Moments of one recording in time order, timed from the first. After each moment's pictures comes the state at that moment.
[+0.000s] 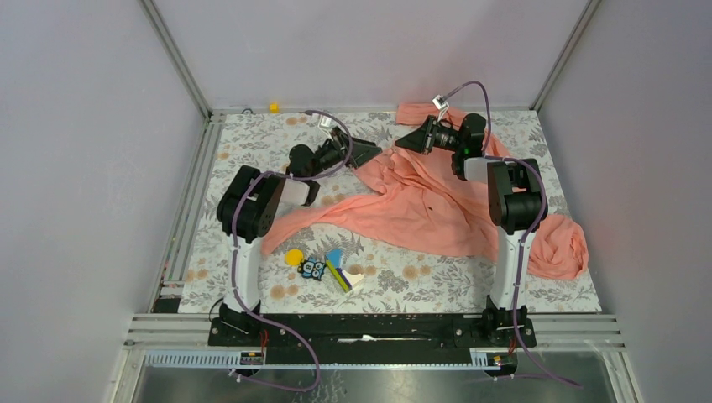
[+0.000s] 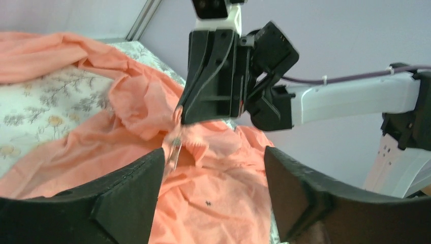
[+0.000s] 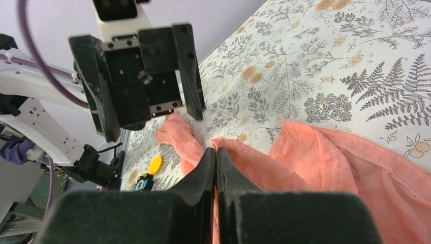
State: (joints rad) left arm -0.37 2.17 1.11 1.43 0.73 -0.97; right arm 0.12 2.20 1.34 0.98 -1.17 0.80
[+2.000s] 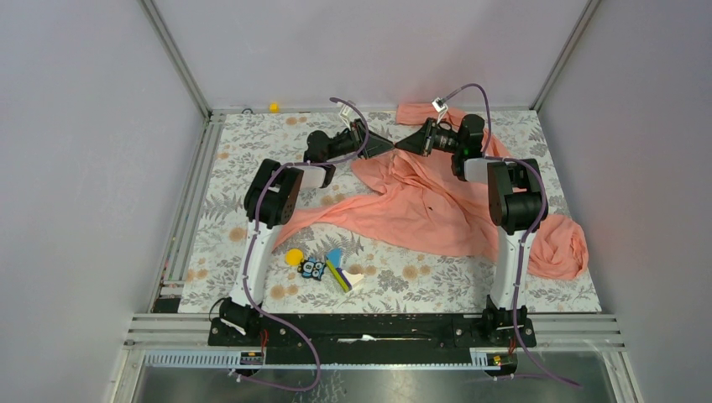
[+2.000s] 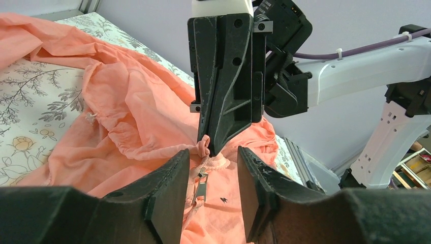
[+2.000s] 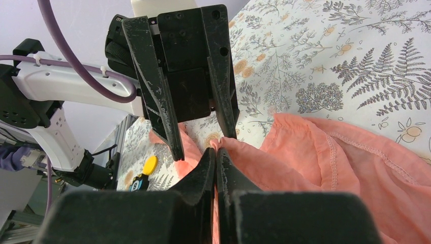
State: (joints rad) left arm -0.38 2.50 1.63 1.34 0.96 -1.04; right arm 0.12 2.19 1.33 0.90 -1.14 0.74
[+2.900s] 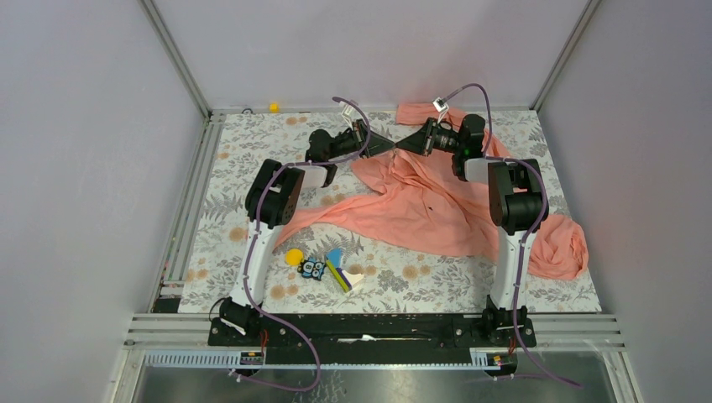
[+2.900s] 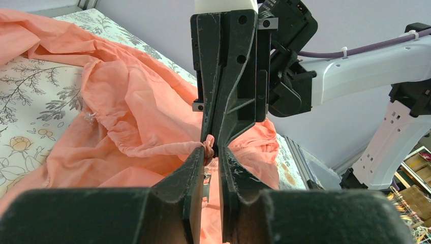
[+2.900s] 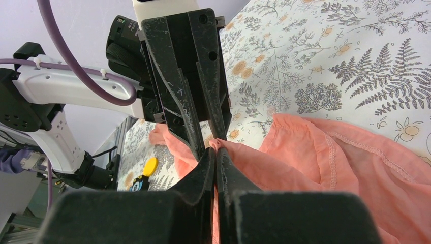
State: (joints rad) left arm -0.39 2.51 1.65 1.31 0.96 -1.03; right arm 0.12 2.19 1.32 0.90 -1.14 0.74
